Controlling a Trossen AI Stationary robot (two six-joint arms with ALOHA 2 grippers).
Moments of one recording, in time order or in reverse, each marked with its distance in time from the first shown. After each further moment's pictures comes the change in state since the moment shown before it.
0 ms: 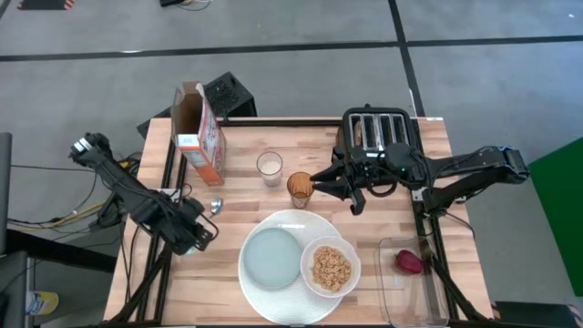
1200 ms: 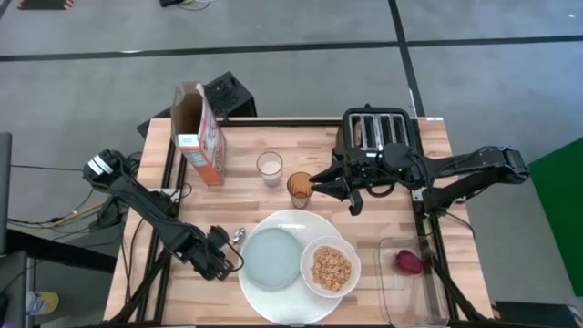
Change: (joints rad) left arm 0.001 0.437 -0.002 0.455 0.138 0.151; right arm -0.004 0.000 0.000 -0.051 0.000 0.000
